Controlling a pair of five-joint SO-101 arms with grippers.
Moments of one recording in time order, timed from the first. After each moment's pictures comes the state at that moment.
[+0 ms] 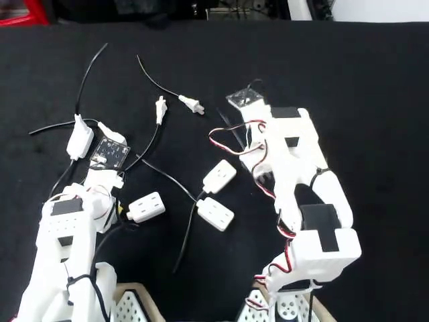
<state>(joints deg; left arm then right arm) -15.6 -43.0 74.9 42.5 -34.2 -4.0 8.7 20.3 70.4 26.2</state>
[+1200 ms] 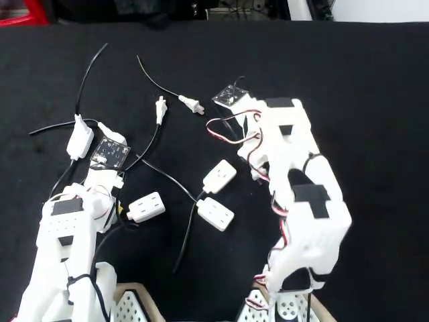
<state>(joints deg) -15.6 -43.1 74.9 42.5 -34.3 -4.0 23.4 7.7 69.1 40.3</state>
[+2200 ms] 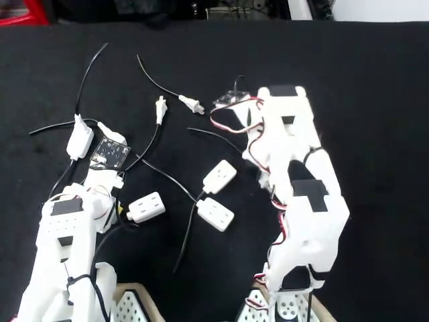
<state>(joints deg) -15.5 -43.1 74.9 42.5 -34.3 -3.4 24.2 -2.9 88.5 42.9</state>
